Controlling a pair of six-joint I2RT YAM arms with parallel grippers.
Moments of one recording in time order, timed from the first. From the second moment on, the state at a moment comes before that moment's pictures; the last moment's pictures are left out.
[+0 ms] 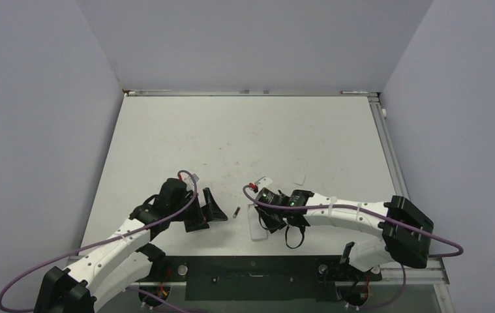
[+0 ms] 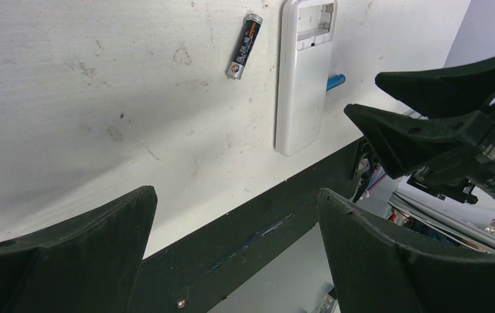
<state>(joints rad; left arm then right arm) -0.53 0.83 0.39 -0.41 0.40 -0.90 1.11 1.38 0.82 -0.65 0.28 0.45</state>
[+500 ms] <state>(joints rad) -0.53 0.83 0.40 -0.44 0.40 -0.89 1.03 1.52 0.87 -0.63 0.16 0.27</state>
